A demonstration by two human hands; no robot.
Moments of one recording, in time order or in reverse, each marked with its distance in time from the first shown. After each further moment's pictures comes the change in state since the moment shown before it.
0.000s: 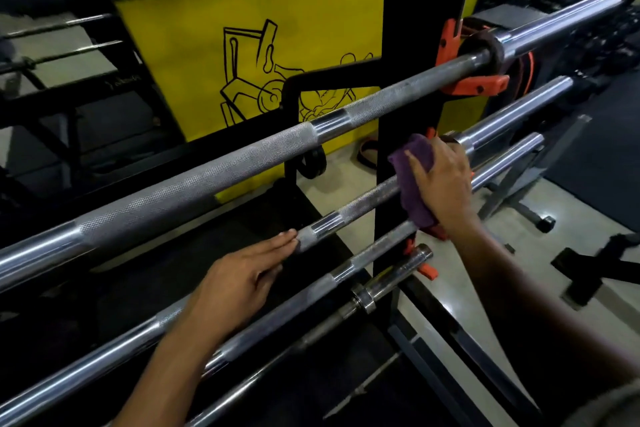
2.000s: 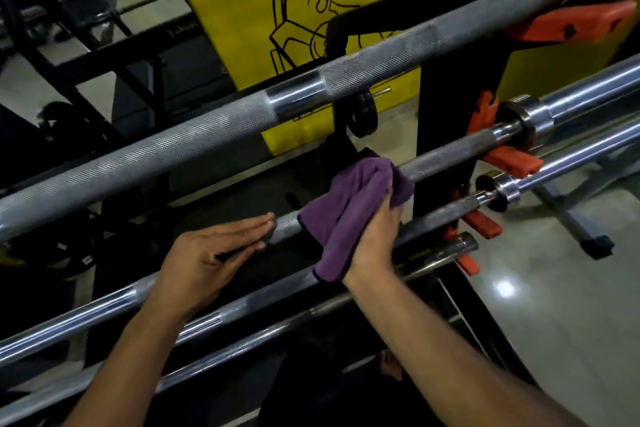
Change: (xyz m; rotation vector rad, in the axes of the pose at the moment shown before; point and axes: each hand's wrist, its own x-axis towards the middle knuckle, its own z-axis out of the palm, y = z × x) left_hand 0.010 0.034 -0.009 -0.069 0.100 -0.226; right_hand -0.088 -0.120 0.025 1.535 -0.258 1.292
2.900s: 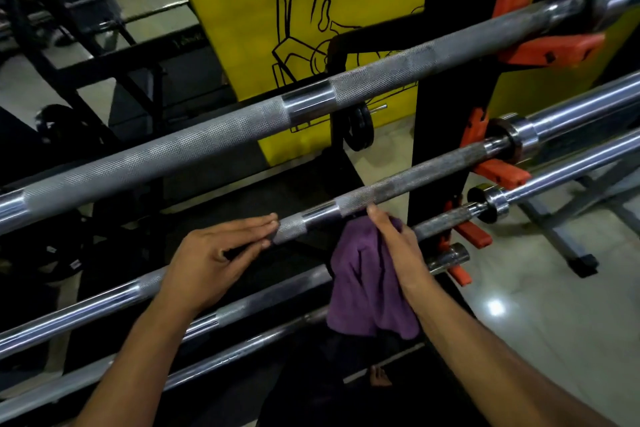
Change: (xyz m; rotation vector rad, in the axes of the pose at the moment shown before) left_hand -0.002 -0.008 0.006 0.033 0.073 0.059; right_hand 0.019 -0.022 -0.061 -0.637 -0.260 0.002
